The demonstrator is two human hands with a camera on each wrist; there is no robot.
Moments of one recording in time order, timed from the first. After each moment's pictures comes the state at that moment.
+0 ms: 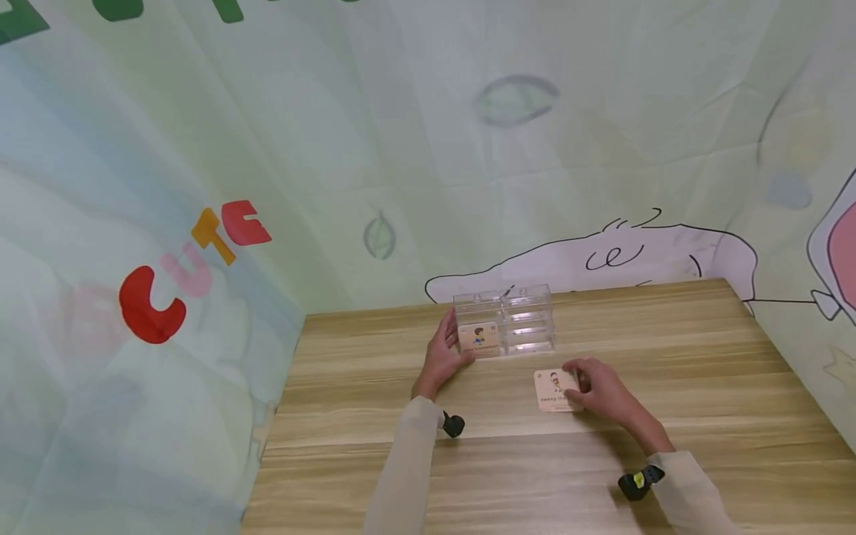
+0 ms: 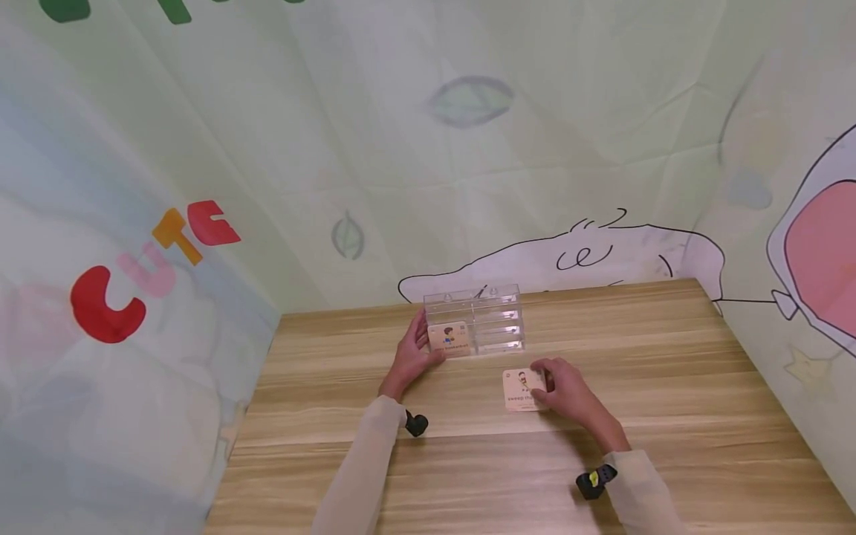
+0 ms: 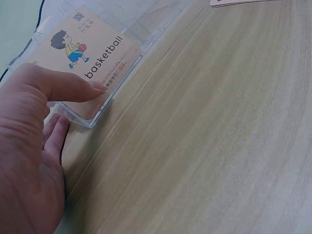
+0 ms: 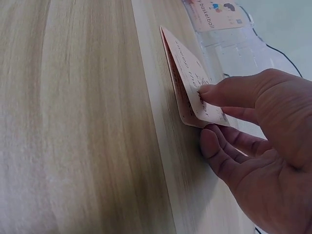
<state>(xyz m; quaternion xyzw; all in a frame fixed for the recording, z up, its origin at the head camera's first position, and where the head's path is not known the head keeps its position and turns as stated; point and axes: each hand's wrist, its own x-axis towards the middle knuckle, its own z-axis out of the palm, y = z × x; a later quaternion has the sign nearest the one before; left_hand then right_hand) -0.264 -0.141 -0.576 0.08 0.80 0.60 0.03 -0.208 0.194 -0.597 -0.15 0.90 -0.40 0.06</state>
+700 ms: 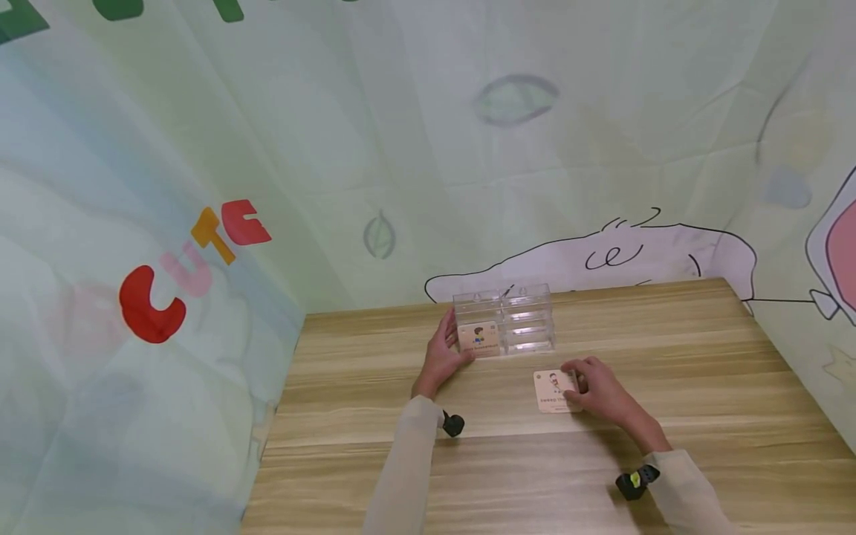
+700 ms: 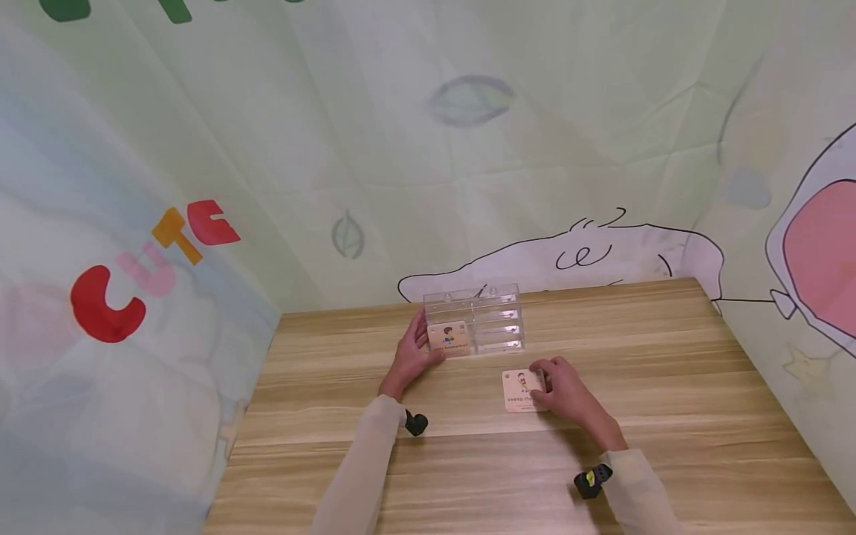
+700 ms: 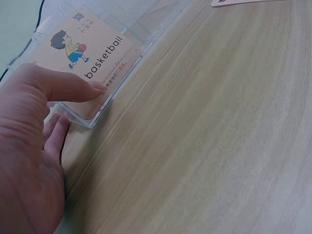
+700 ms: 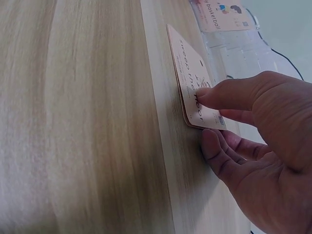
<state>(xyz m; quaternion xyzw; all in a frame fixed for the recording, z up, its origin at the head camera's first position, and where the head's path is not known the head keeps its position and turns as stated) -0.280 -0.141 -0.614 0.05 0.80 0.59 0.02 -0.205 0.189 -0.595 -0.15 0.91 -0.38 0.07</state>
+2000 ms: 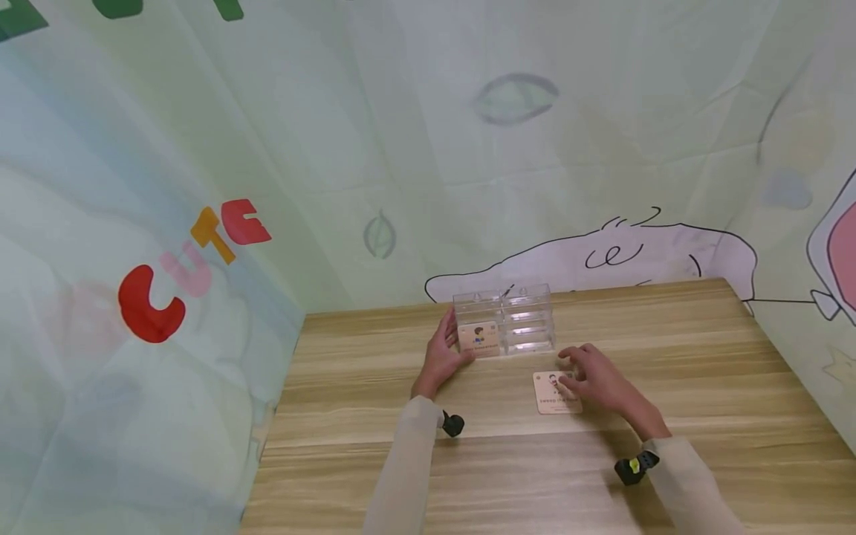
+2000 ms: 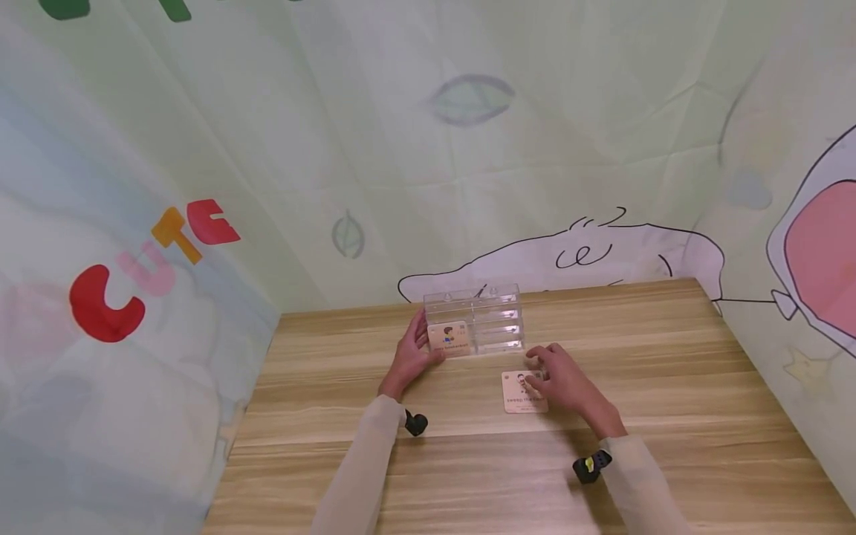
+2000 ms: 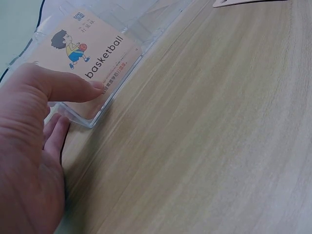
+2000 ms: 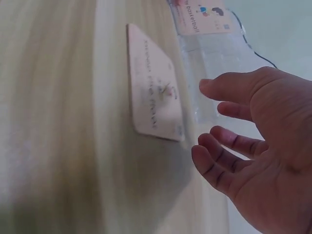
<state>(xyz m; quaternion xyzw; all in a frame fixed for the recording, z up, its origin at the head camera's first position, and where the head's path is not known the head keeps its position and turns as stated) -0.273 -0.140 -0.602 0.06 0.80 0.60 0.02 -0.221 0.189 -0.578 -0.18 0.91 -0.36 0.06</state>
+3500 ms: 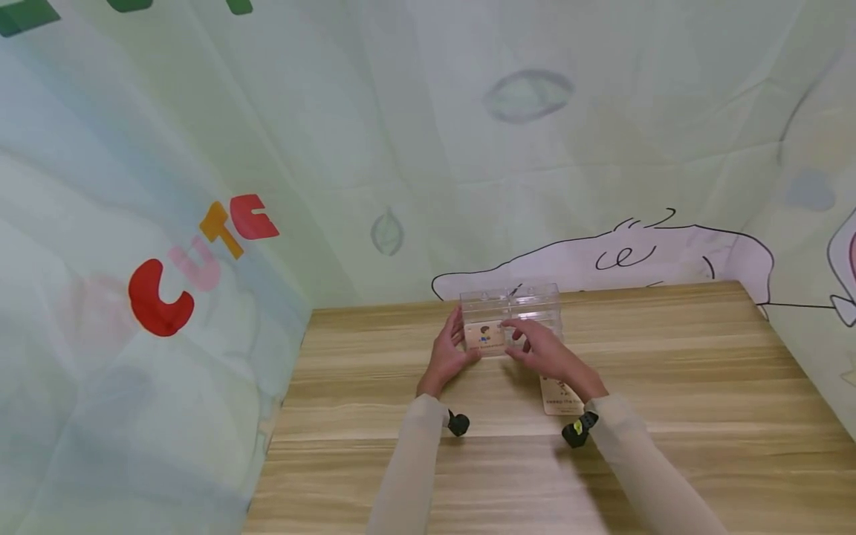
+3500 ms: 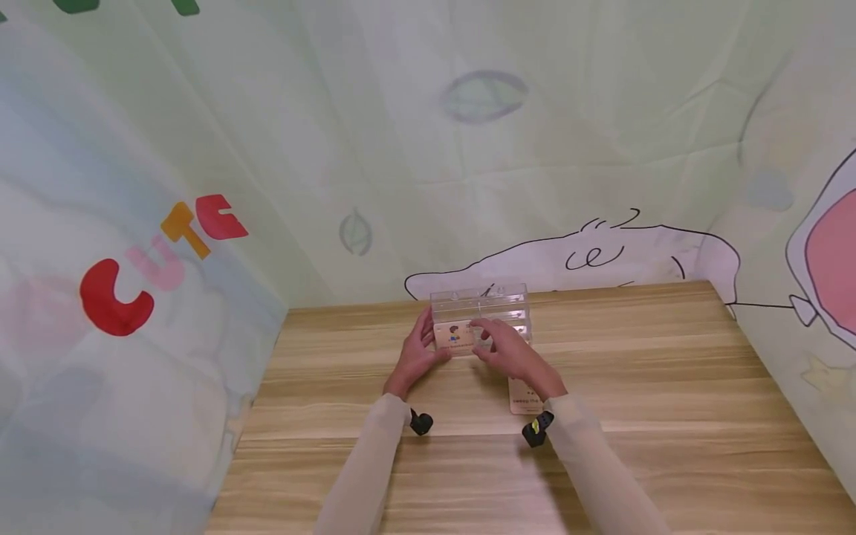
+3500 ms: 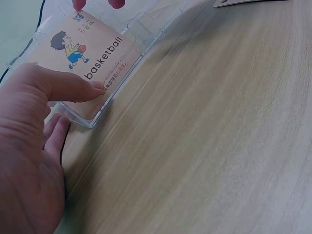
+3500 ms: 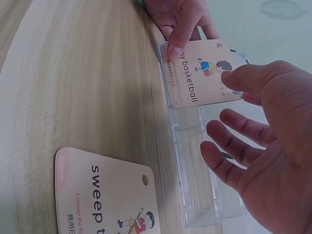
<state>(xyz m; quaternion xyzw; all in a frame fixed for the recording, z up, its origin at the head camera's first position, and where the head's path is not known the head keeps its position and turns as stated) -0.270 -0.139 -0.594 0.08 0.79 0.60 0.02 -0.274 0.099 -0.562 -0.27 0.87 -0.41 0.09</state>
